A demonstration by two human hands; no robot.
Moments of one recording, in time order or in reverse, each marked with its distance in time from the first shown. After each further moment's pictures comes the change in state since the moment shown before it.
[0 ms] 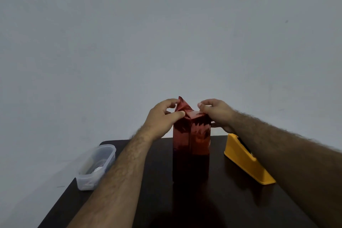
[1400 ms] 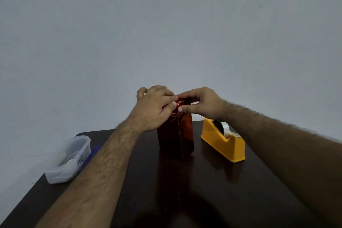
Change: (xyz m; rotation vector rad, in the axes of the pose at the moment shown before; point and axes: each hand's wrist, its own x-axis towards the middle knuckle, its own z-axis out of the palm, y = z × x) left_hand 0.003 0.008 0.041 0.743 -0.056 0.520; right_hand -0.039 0.015 -0.046 -0.373 -0.146 -0.505
